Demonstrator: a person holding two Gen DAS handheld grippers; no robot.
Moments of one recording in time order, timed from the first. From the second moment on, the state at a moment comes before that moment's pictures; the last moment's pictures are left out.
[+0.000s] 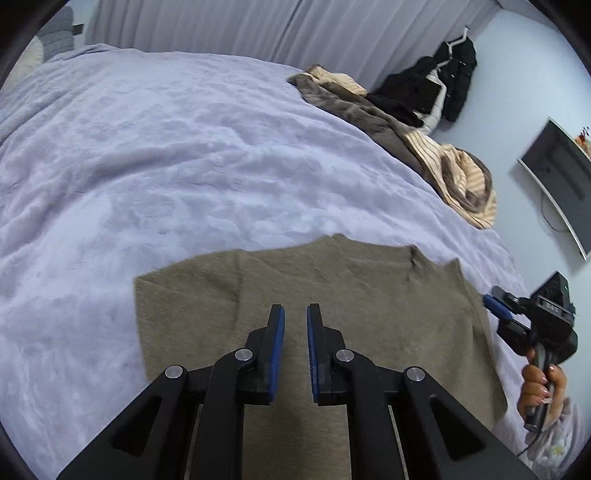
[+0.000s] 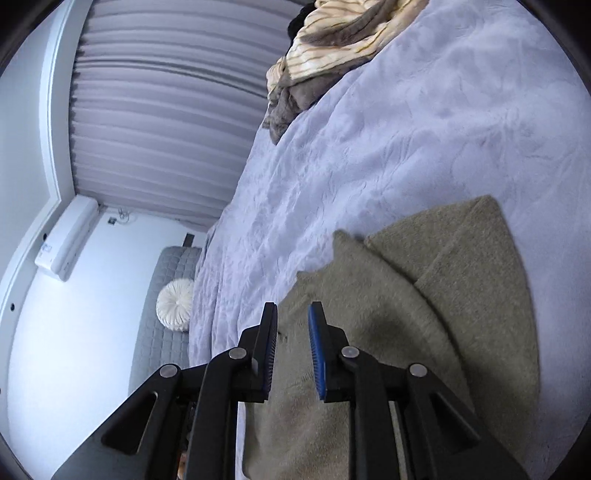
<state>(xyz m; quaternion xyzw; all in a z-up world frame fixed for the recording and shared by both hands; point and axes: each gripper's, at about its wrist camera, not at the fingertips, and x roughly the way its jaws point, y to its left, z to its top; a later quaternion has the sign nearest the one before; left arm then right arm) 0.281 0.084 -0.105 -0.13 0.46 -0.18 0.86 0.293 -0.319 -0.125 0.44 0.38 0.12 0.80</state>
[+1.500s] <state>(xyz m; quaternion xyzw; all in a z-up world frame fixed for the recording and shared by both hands) 0.338 0.087 -0.157 -0.09 0.51 -0.10 0.85 0.106 -0.337 -0.172 0.49 0.42 -0.03 0.76</state>
